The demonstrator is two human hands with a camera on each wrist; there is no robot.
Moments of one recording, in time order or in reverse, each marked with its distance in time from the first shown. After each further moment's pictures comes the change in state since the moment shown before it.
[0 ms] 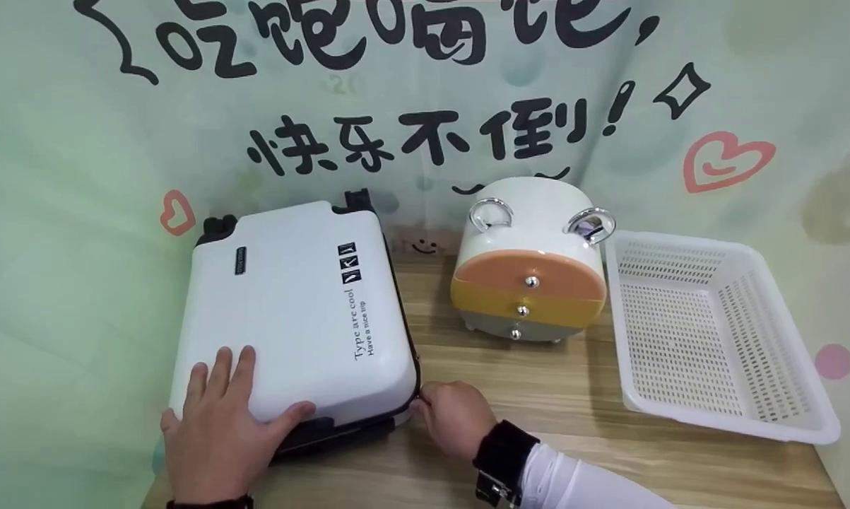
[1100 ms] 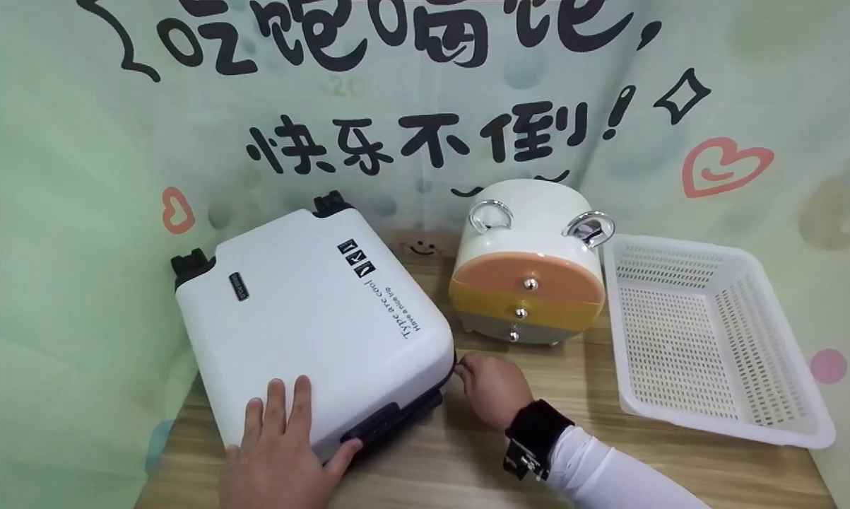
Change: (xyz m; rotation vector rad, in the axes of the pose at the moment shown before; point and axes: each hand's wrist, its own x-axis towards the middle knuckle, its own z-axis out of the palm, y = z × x) left_hand -0.041 0.065 -0.009 0.048 -0.265 0.047; right_hand 0.010 0.052 -0.033 -0.095 0.152 0.084
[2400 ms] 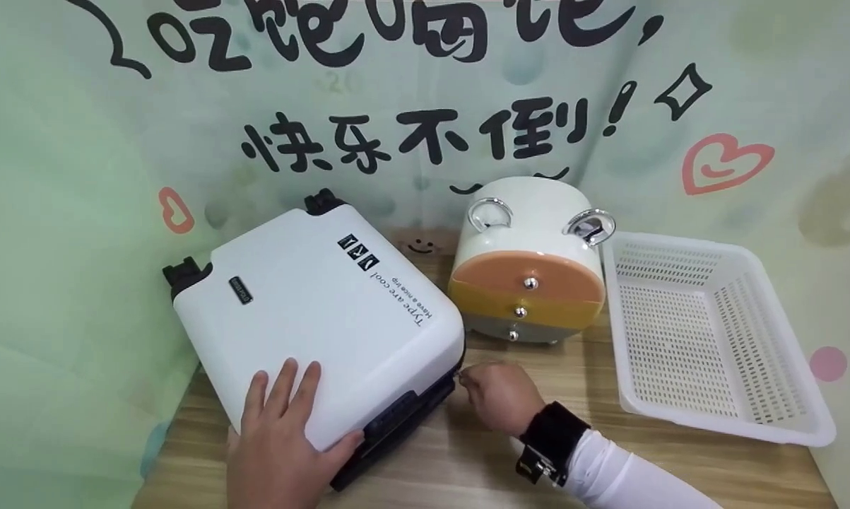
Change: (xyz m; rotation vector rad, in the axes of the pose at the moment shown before) left_hand 0.018 -0.009 0.020 -0.103 0.285 0.112; right_hand -0.010 0.005 -0.012 -0.019 -0.056 -0.133
